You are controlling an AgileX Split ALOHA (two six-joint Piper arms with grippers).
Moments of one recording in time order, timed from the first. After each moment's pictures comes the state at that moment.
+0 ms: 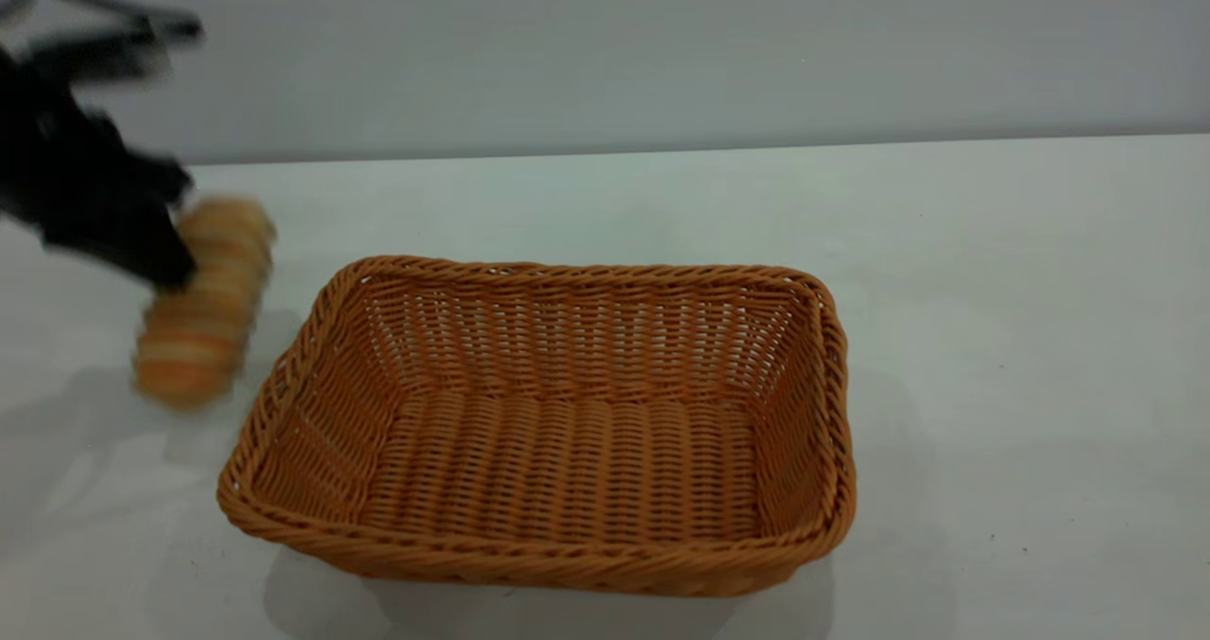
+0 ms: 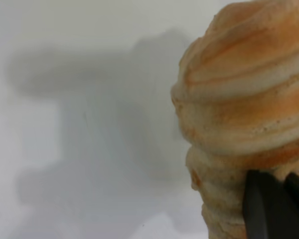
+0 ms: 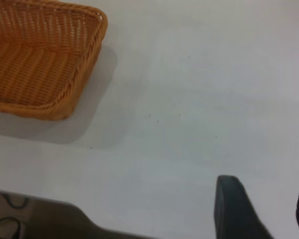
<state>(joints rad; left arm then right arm) 0.09 2.01 -1.21 -0.52 0.50 0.73 0.19 0.03 -0.49 0.03 1.16 0.03</state>
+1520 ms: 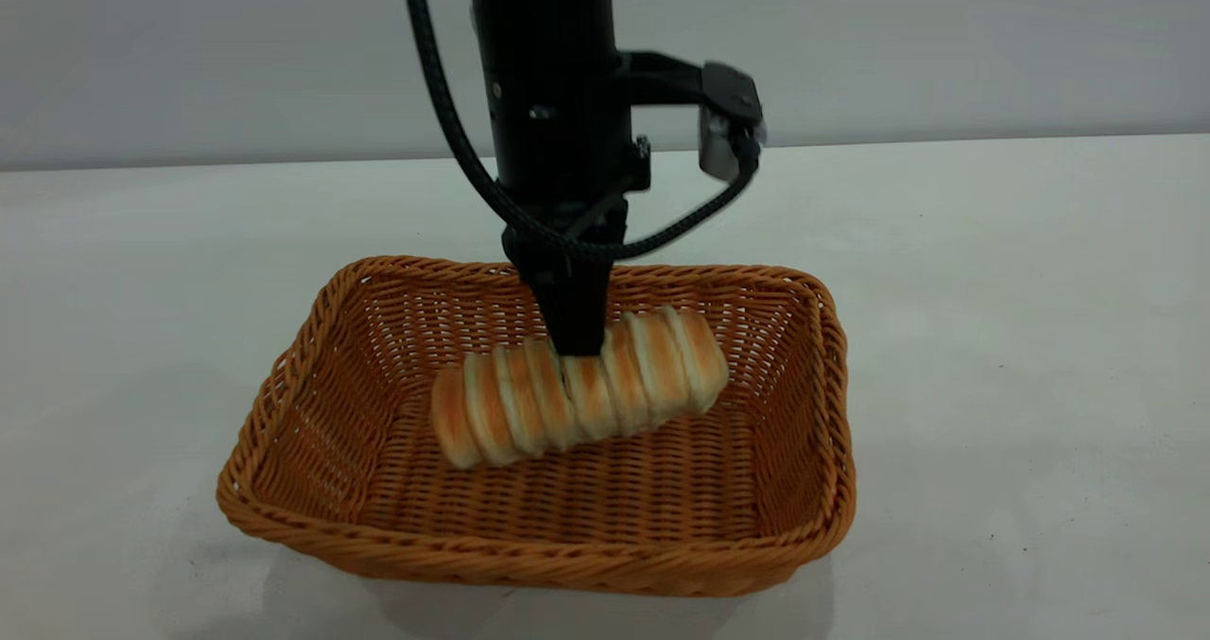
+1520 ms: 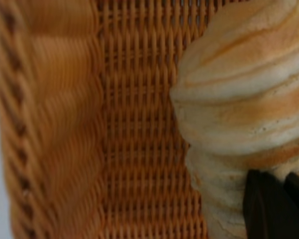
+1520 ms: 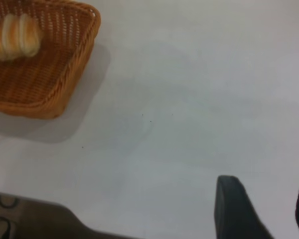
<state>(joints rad) -0.61 2.33 -1.84 -0.15 1.17 1.03 0.19 0.03 -0.47 0.01 1.14 0.01</state>
